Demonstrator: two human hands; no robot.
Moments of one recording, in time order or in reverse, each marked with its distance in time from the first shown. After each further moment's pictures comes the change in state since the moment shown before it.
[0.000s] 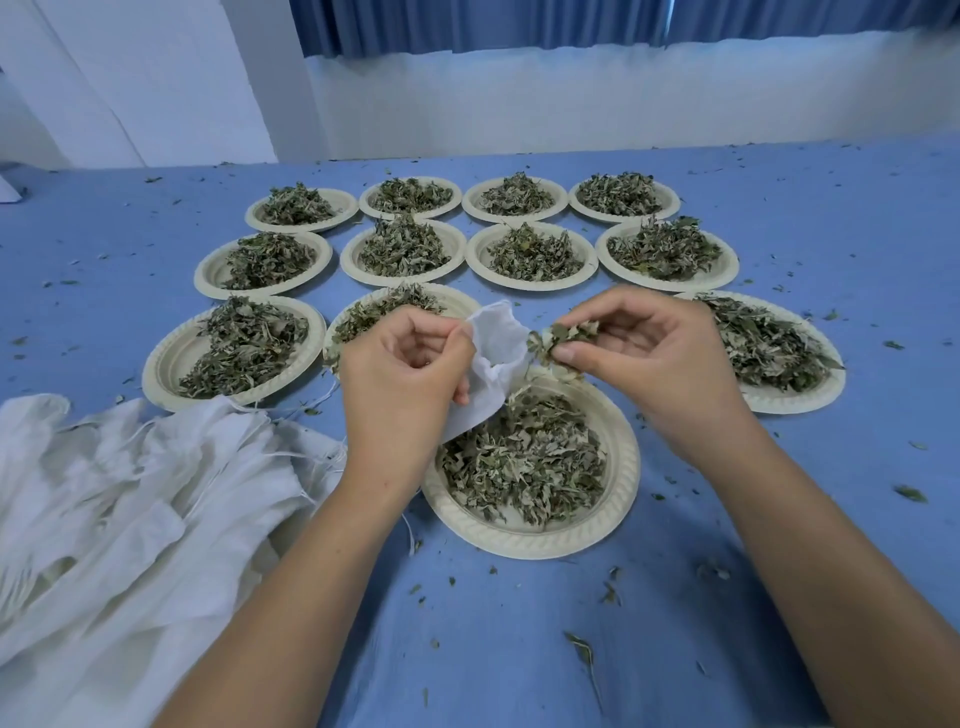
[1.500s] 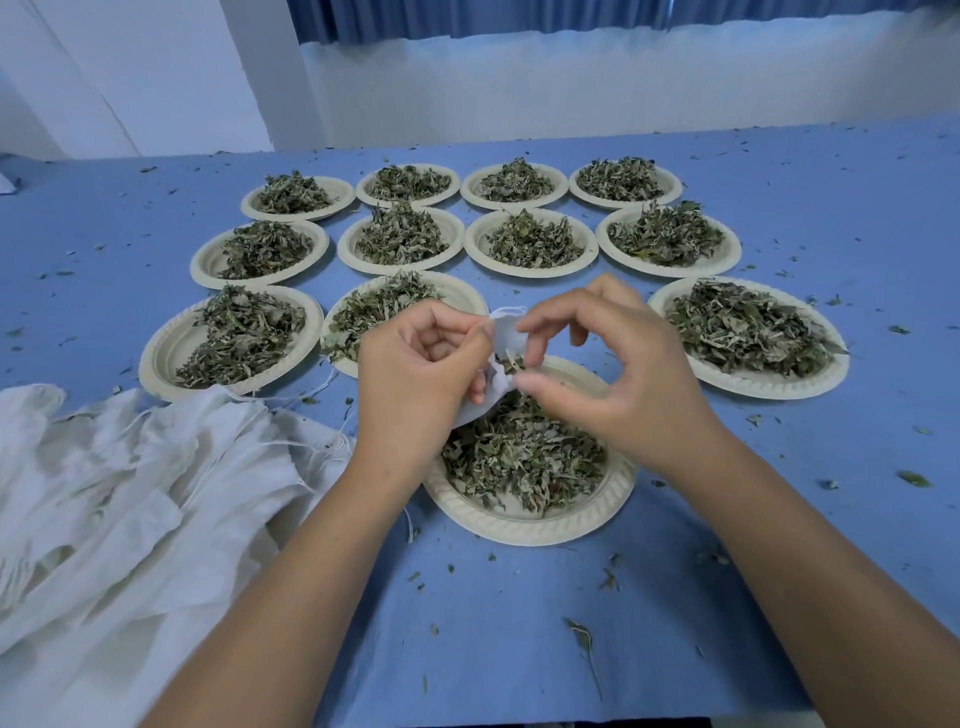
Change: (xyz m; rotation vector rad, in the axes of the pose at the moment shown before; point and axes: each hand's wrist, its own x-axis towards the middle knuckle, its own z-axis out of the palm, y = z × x) left_hand -0.004 0.000 0.004 -0.072 -0.141 -0.081; right_hand -0.009 0.003 0.013 -0.527 -0.096 -0.328
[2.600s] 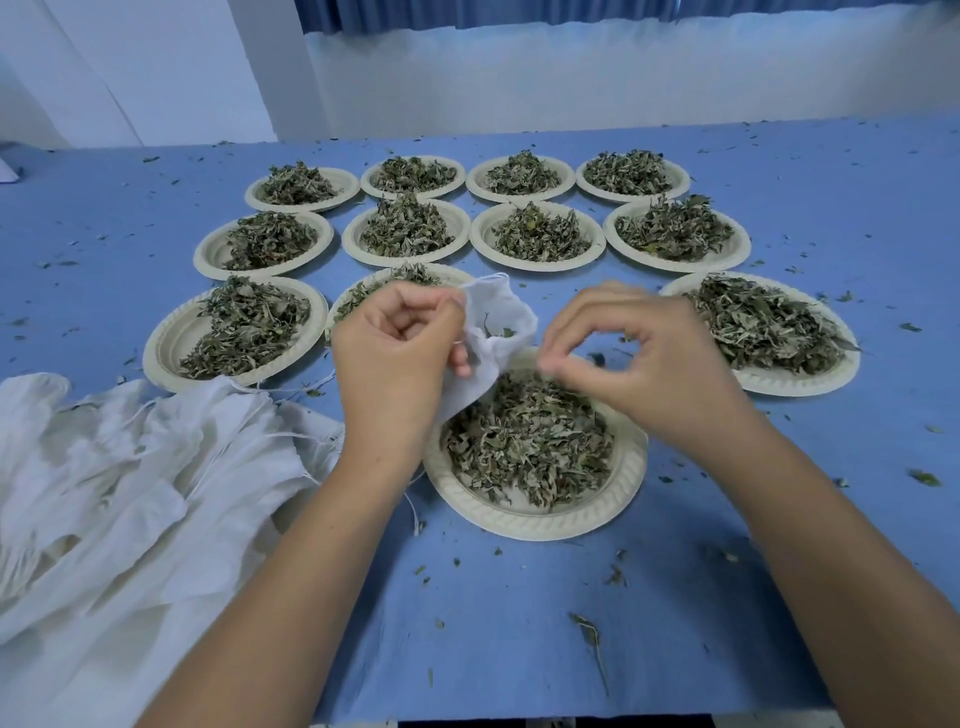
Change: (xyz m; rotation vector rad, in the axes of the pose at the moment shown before) left_hand 0.005 0.001 -0.005 -0.106 0.168 0.002; right_hand 0.003 0.006 -0.009 0.068 -0.094 0.115
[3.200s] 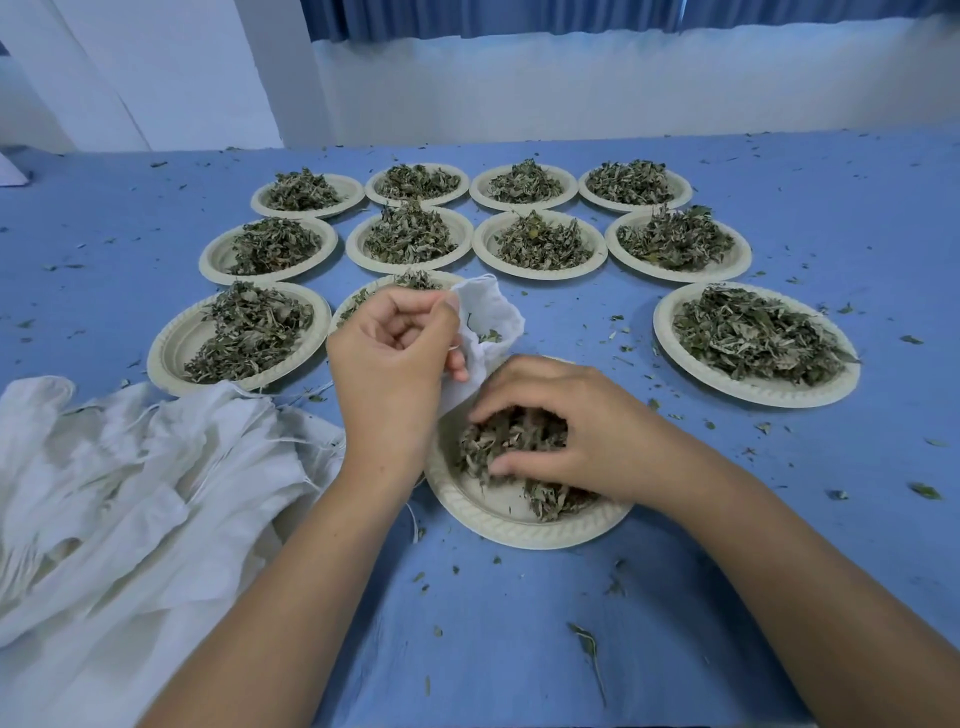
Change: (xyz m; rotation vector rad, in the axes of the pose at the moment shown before) left_hand -0.001 0.004 0.002 0.001 0.085 0.023; right_hand -0.005 0.001 0.028 -0.039 -0.404 -0.035
